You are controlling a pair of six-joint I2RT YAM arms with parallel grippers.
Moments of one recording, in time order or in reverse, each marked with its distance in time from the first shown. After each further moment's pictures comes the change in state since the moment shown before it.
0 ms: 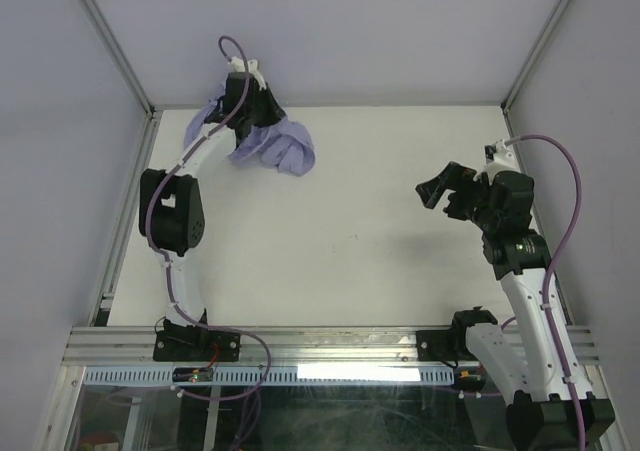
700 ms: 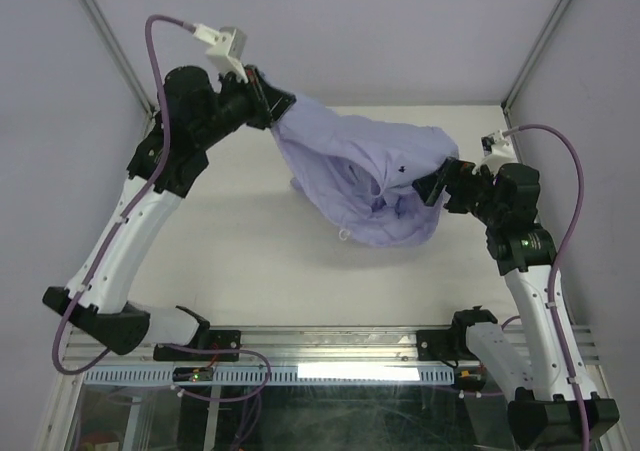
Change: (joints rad) left arm -0.275 -0.679 0.105 -0.297 0.141 0.088; right arm 0.009 0.028 0.077 -0.018 -0.077 -0.063
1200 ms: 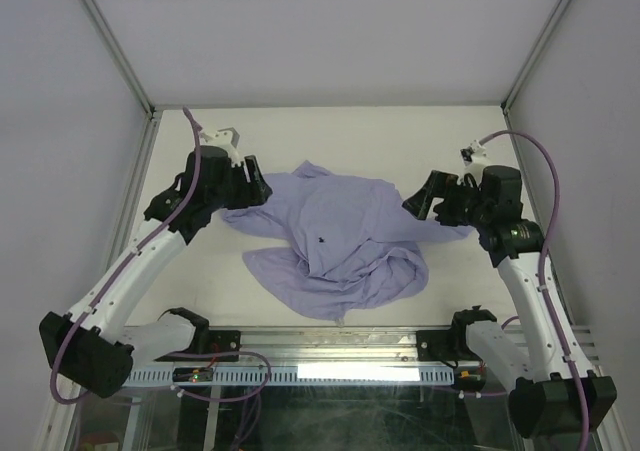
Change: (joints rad) left arm 0.121 -0.291 -0.768 -0.145 -0.253 -0.089; right arm 0.010 0.057 -0.040 -0.098 -0.098 -0.037
